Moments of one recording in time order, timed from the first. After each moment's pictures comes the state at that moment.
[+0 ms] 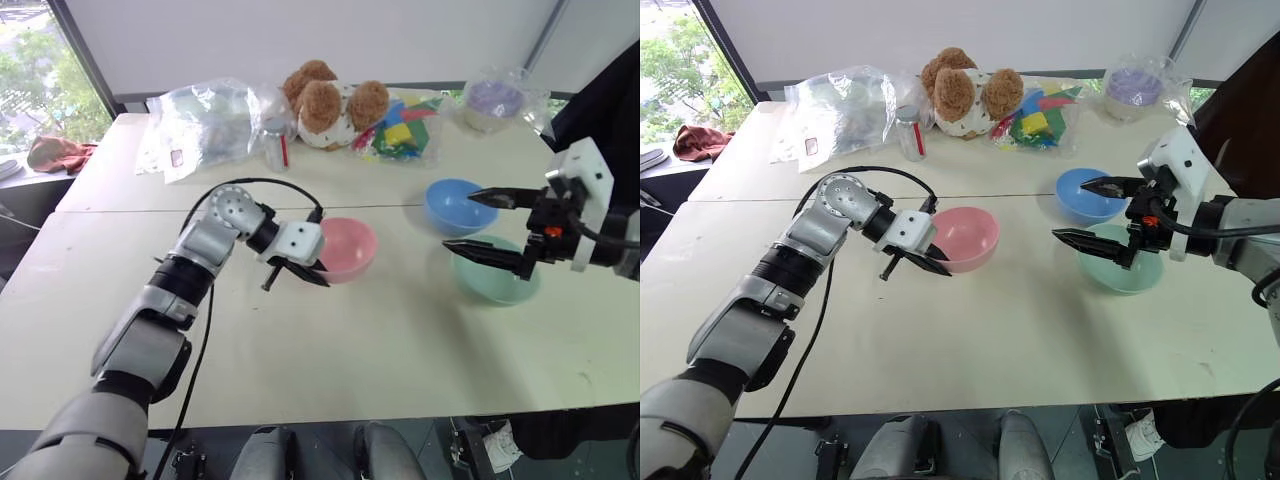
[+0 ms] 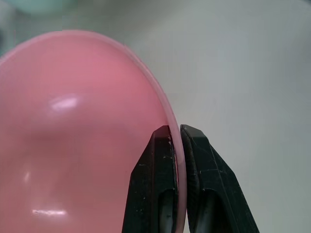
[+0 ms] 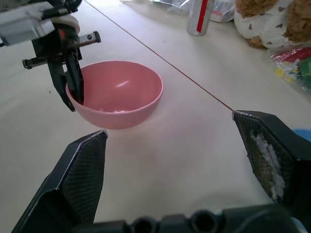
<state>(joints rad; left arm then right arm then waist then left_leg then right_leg) -1.03 0.44 -0.42 0.63 0.03 -0.26 -1.58 -0.37 -1.07 -0.34 -0.42 0.65 0.82 0.93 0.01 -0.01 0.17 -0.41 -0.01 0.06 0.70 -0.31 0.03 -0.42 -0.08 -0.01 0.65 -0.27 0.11</state>
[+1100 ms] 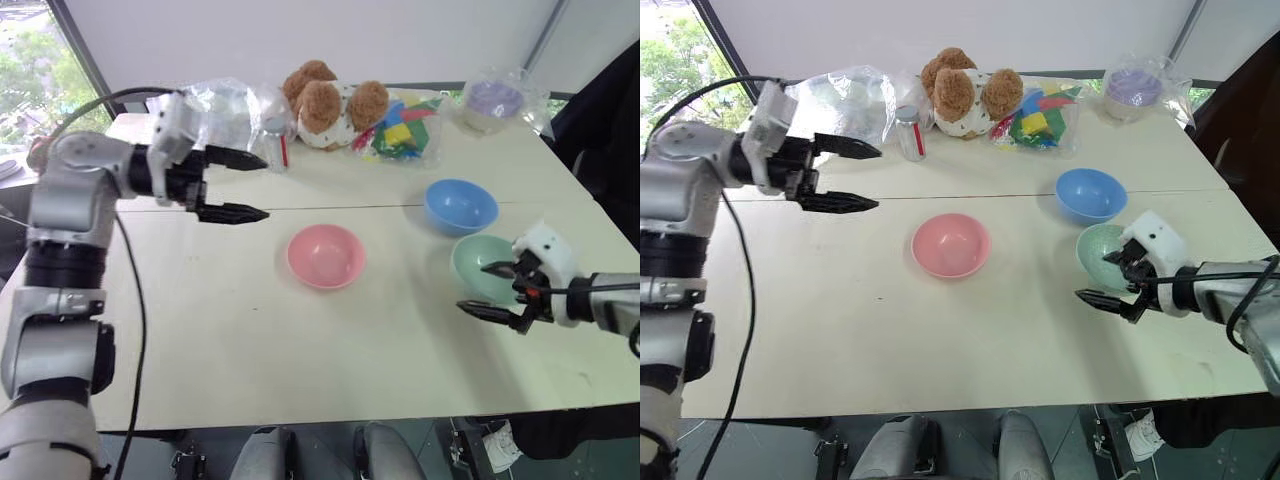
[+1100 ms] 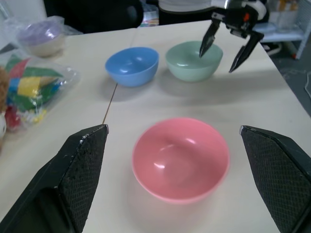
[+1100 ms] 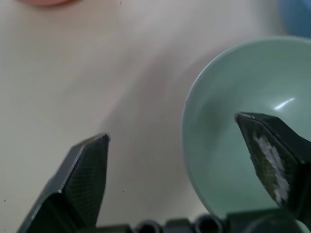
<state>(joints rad) -0.92 0.78 0.03 0.27 -0.42 0.40 -1.51 -0.13 -1.11 -0.16 -0.37 0.44 0.84 0.83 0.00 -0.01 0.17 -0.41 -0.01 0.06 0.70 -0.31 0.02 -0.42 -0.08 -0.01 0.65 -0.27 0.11</state>
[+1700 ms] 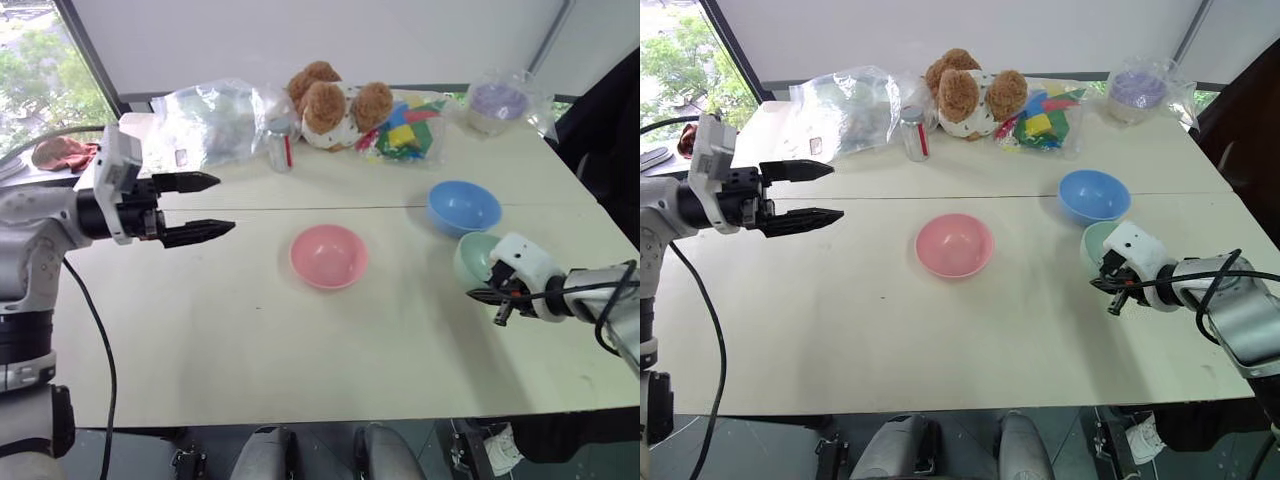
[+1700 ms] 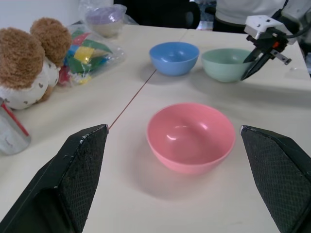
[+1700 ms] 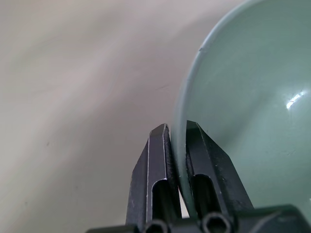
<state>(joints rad) -0.60 0.88 0.23 0.00 -0.57 0.57 -1.27 -0.23 -1.16 0.03 -0.24 0.24 0.68 0.93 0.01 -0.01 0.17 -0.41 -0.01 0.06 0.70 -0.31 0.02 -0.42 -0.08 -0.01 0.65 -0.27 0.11</state>
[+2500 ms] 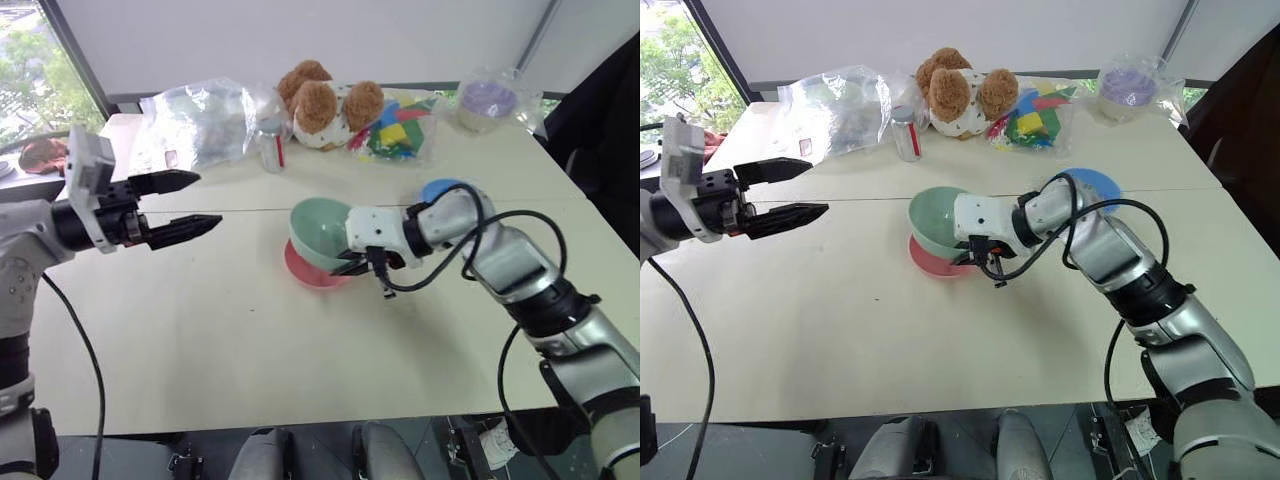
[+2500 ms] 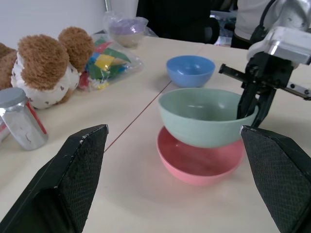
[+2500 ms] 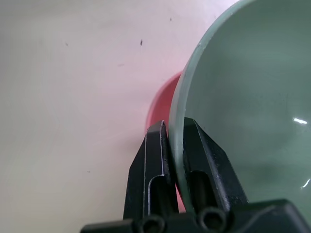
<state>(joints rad) -0.47 0.90 0.35 -0.15 -0.71 0.65 -1.10 -0.92 -0.67 0.51 0.00 0.05 0.27 1.28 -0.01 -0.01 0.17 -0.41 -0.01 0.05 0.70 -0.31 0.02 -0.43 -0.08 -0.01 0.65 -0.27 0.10</state>
